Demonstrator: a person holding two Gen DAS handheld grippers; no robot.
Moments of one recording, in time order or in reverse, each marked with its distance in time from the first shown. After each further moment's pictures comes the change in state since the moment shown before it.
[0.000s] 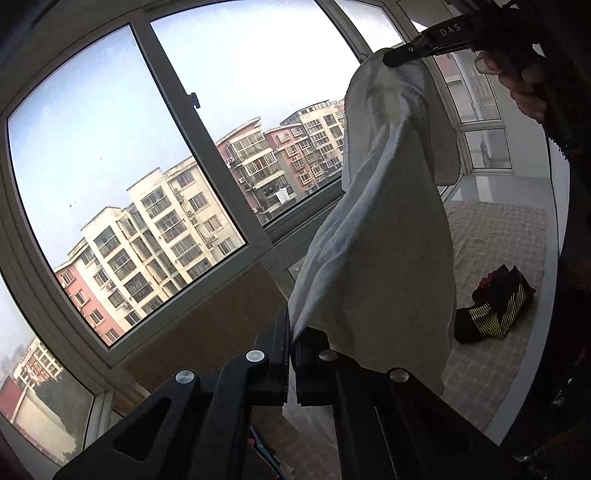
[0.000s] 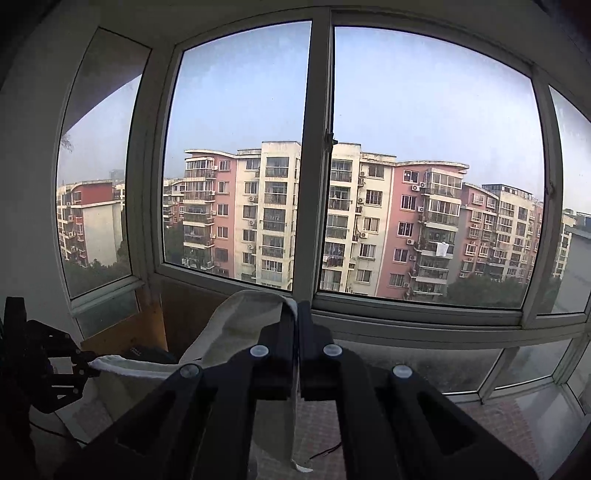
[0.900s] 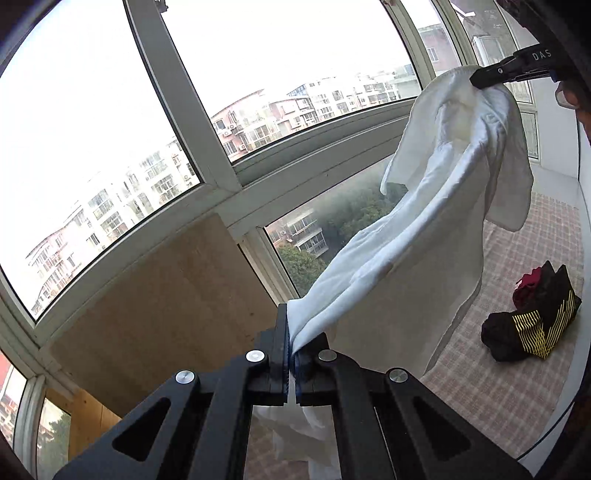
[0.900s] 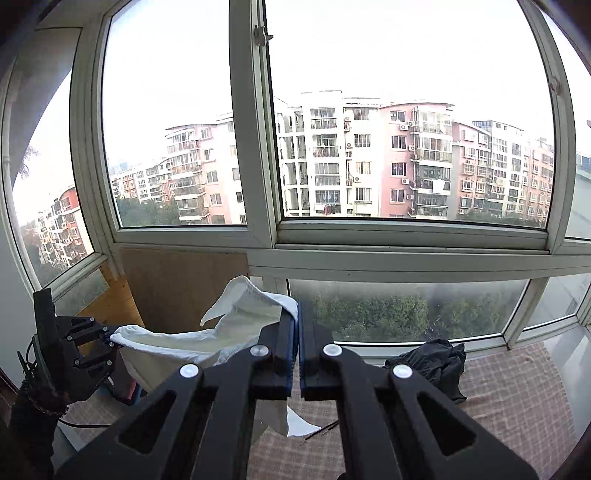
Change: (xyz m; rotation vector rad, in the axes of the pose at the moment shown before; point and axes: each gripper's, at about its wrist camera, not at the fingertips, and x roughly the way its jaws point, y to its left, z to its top) left arm 0.200 -0.033 -0.022 -0.096 0.107 0.025; right arm 0.145 -0.089 -0.075 0.148 0.177 0.012
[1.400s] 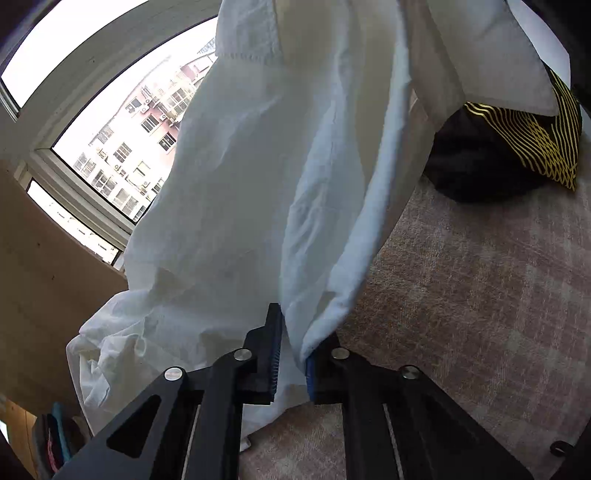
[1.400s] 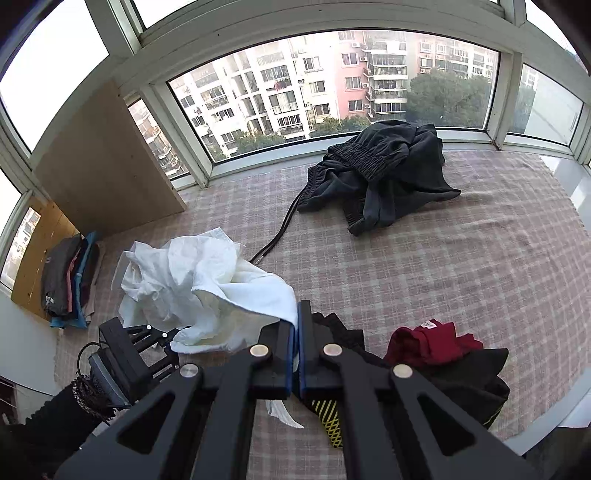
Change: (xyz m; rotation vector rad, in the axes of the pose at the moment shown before) left arm 0.206 -0.289 -0.201 0.221 0.308 -0.283; right arm 0.106 -0.154 -0.313 0.304 0.571 -0.111
